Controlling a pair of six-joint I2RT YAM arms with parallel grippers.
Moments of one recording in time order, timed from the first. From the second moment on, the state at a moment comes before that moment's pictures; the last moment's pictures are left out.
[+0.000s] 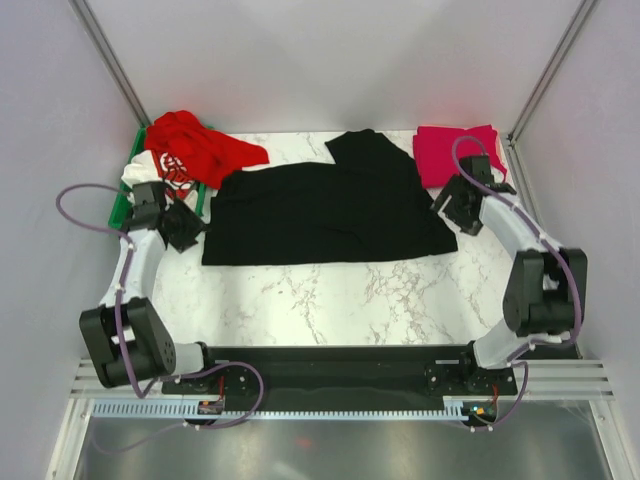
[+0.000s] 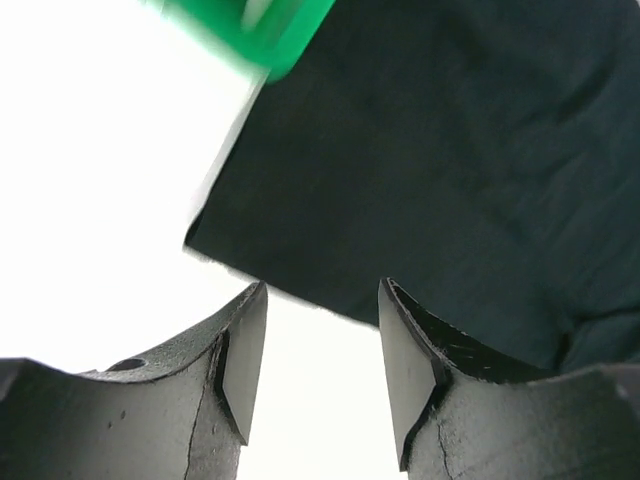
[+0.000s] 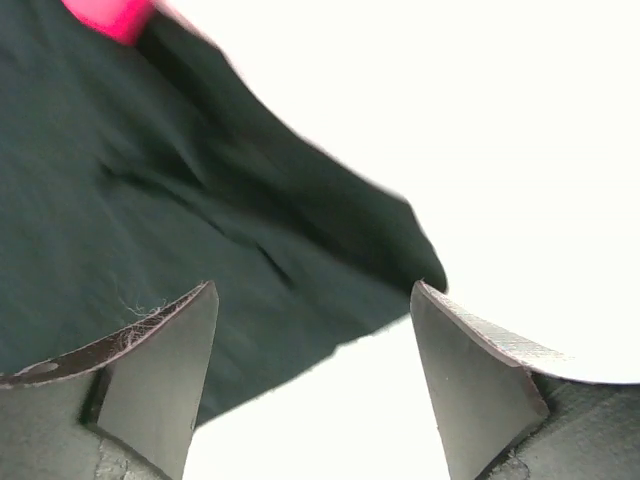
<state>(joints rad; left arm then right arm) 0.23 1.39 1.05 -0.58 0.13 -0.57 0.04 1.70 1.28 -0.59 0.16 0.63</state>
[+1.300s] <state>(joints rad) 0.20 1.49 0.63 -0.06 0.11 -0.81 -0.09 1.65 0.82 -0.07 -0.03 0.64</state>
